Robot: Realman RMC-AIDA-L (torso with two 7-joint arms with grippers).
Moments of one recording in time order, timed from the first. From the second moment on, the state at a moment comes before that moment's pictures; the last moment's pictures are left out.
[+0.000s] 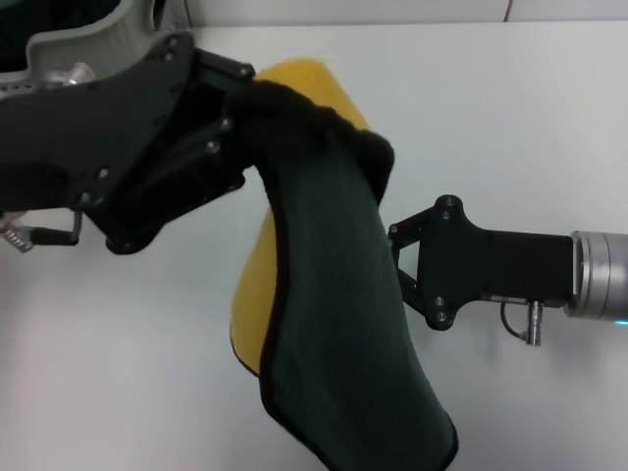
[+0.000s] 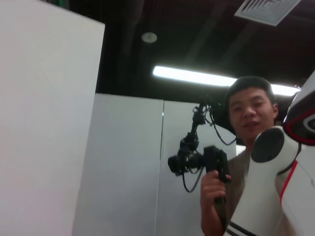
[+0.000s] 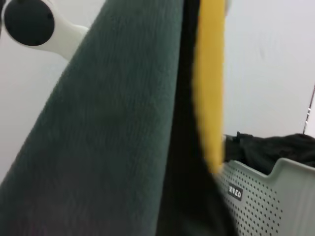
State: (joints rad) left arm -0.45 -2.02 1.19 0.88 1.07 2.04 -1.53; right arm 0.46 2.03 -1.59 -0.60 2.04 1.44 -2.45
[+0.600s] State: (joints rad) left arm -0.43 -2.02 0.96 0.47 1.33 2.00 -1.37; right arm 0.37 2.01 -1.41 -1.06 2.01 1.44 -2.26
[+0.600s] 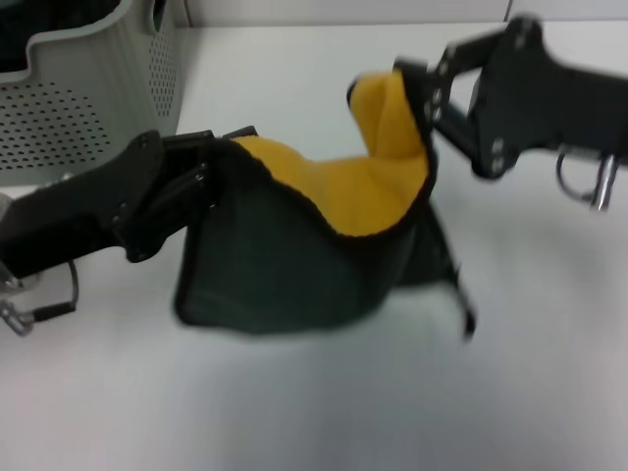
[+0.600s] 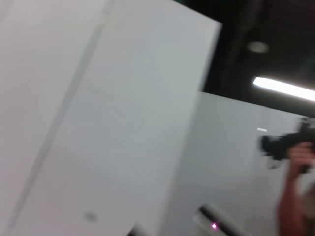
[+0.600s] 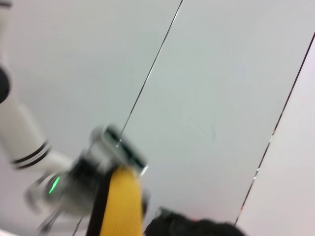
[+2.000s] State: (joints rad) left arm -0.46 -2.11 0.95 -0.06 1.06 1.62 -0.75; right arm 0.49 2.02 -1.46 -1.43 1.95 0.87 -2.06
